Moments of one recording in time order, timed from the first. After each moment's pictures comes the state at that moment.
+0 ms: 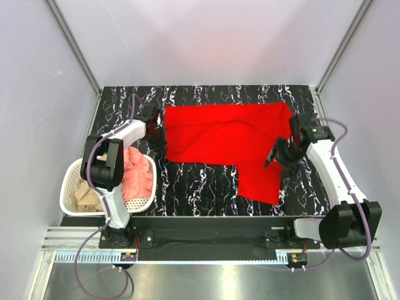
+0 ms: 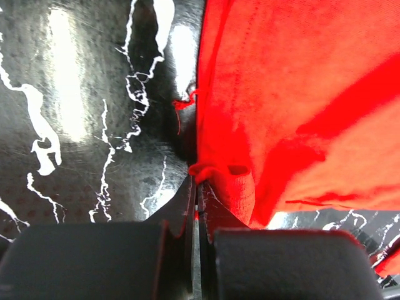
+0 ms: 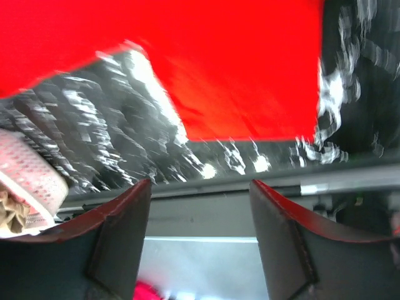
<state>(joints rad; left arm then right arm) -0.21 1.89 1.29 -0.62 0.15 -0.45 0.09 1.31 1.25 -1.19 -0.18 0.61</state>
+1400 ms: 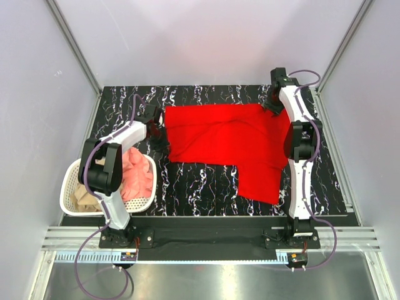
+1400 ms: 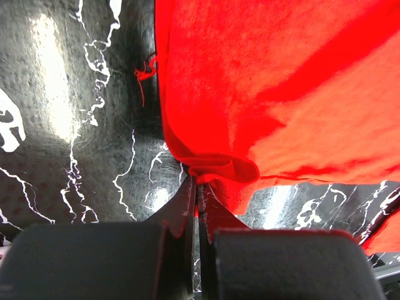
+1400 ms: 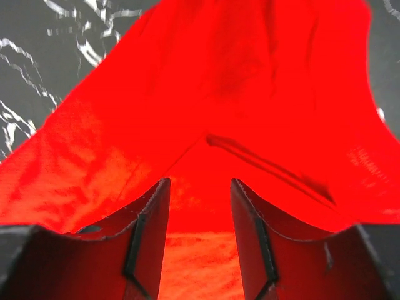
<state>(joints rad) -0.24 1.83 1.25 -0.62 0.18 -0.47 0.03 2.50 2.39 -1.01 0.18 0.68</state>
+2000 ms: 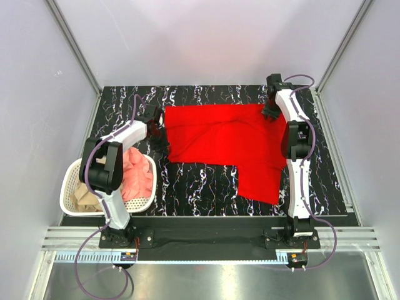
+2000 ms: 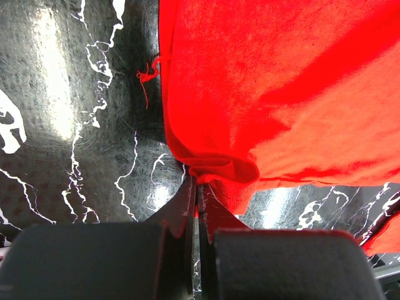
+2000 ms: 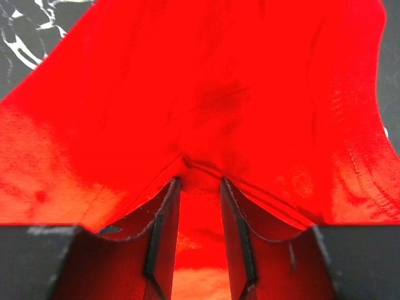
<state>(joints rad) -0.24 1.84 1.26 -0.63 0.18 -0.47 0.06 2.58 2.39 -1.01 0.25 0.62</state>
